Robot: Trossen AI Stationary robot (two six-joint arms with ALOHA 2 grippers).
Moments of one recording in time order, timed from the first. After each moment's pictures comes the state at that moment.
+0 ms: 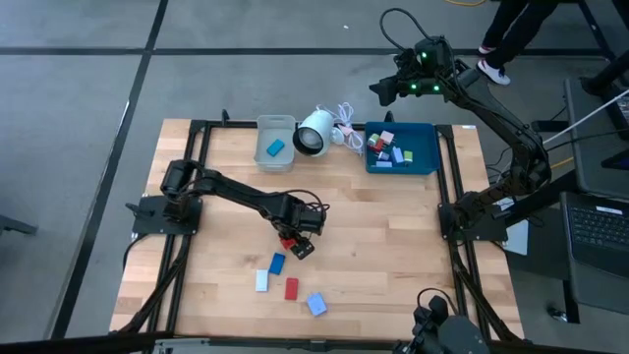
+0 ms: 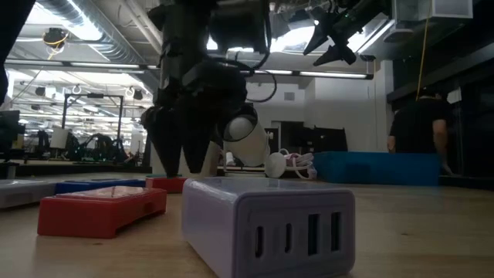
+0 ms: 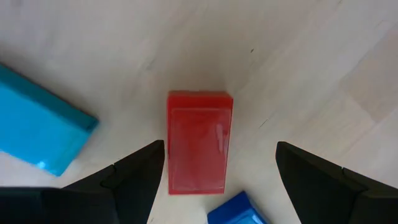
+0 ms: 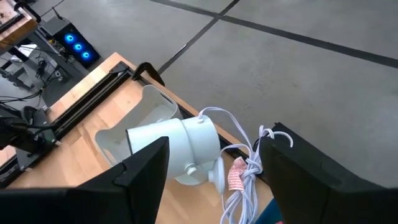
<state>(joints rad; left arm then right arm) -0.13 1.95 1.34 -0.83 0.08 -0.83 -0.85 1.46 1.56 -0.70 -0.26 0.20</state>
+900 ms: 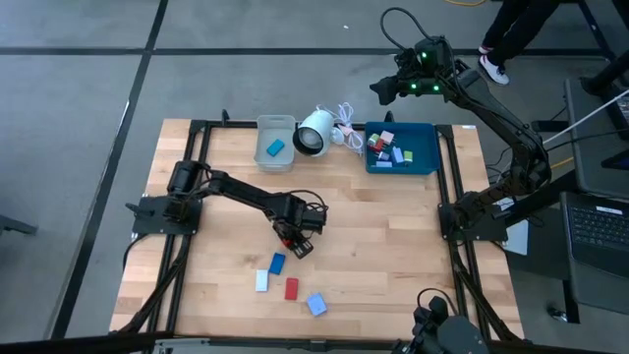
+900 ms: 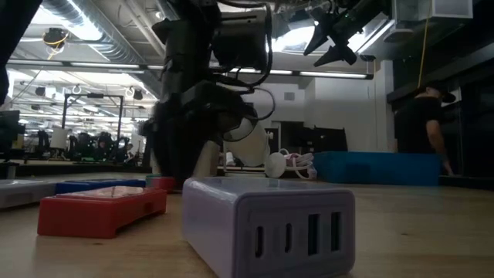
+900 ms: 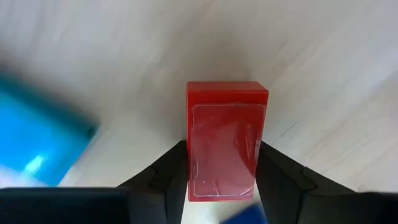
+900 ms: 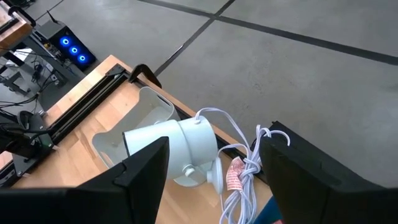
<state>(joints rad) -0.10 1.99 1.34 -0.82 0.11 -0.82 -0.85 1.46 1.56 -0.70 -0.25 0.22</state>
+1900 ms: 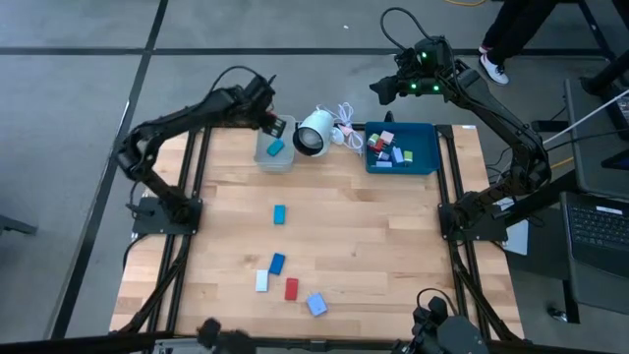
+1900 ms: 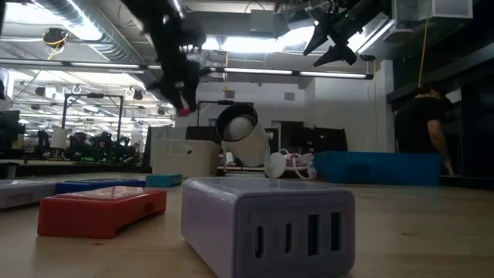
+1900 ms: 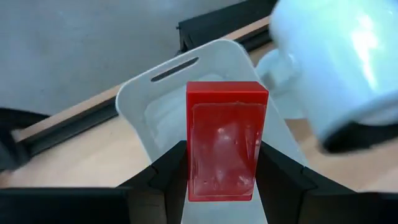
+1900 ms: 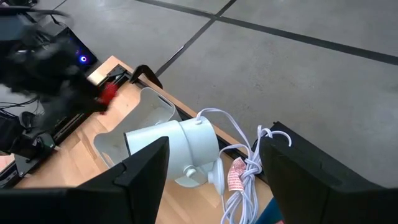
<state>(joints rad) 0.75 1.58 1.34 -0.82 -0.10 -0.36 -0.85 1.46 1.56 -0.70 -0.26 0.22</state>
